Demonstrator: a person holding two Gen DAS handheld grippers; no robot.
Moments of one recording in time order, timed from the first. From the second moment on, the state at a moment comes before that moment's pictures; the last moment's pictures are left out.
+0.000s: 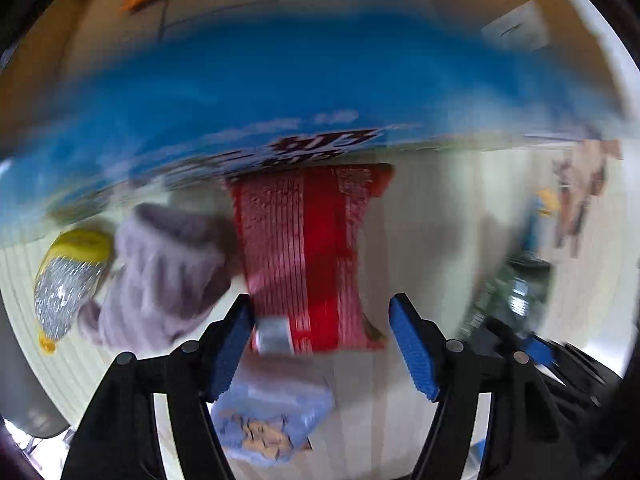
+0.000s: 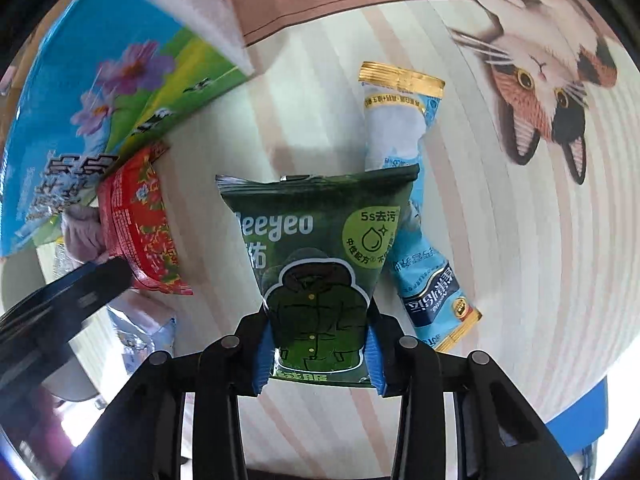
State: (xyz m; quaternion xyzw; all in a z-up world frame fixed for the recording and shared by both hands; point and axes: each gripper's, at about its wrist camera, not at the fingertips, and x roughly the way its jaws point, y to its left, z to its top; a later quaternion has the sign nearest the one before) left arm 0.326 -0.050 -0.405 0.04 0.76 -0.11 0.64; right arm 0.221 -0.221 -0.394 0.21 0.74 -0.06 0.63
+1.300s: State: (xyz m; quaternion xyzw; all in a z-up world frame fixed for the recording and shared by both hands) left arm 0.370 0.024 -0.194 -0.09 0.66 -0.10 0.74; right arm 0.307 -0.147 -0.197 0.14 0.66 0.12 0.73
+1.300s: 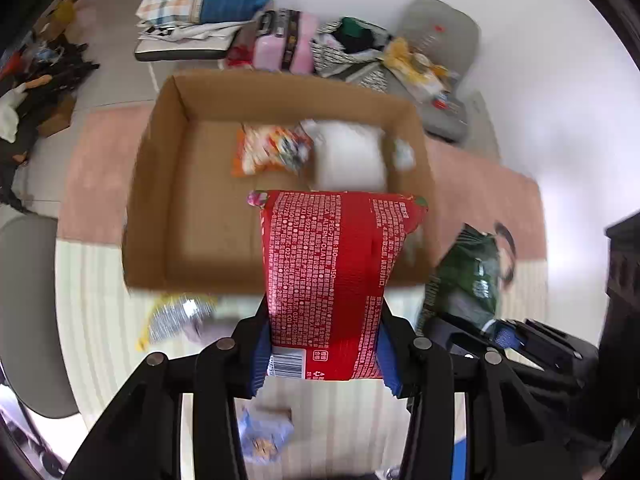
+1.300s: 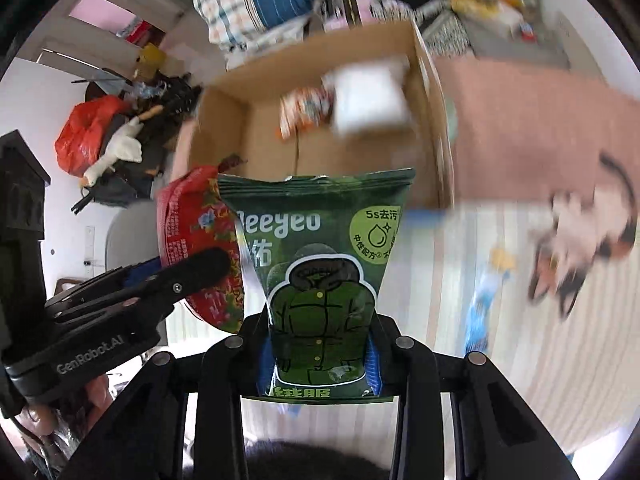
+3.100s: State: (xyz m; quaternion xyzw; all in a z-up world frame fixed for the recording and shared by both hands) left arm 0.300 0.040 -0.245 -0.03 0.65 0.02 0.76; right arm 0.318 -0.143 -0.251 0.05 0.66 0.01 0.75
